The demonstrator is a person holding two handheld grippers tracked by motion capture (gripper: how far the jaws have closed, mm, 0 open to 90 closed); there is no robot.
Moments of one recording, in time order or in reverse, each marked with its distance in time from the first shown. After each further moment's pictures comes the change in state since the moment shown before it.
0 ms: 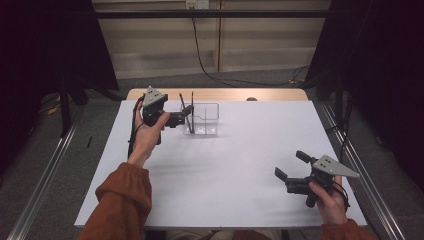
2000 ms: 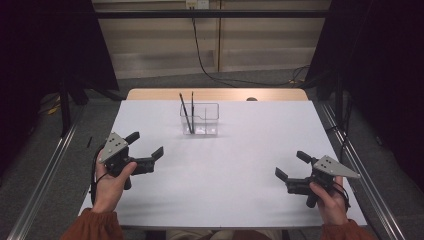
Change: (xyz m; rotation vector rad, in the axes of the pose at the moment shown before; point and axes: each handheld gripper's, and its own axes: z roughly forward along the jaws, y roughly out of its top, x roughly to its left) left arm -0.016 -0.063 -0.132 -0.029 0.008 -0.003; right arm 0.001 0.000 -0.002 -0.002 -0.004 0.003
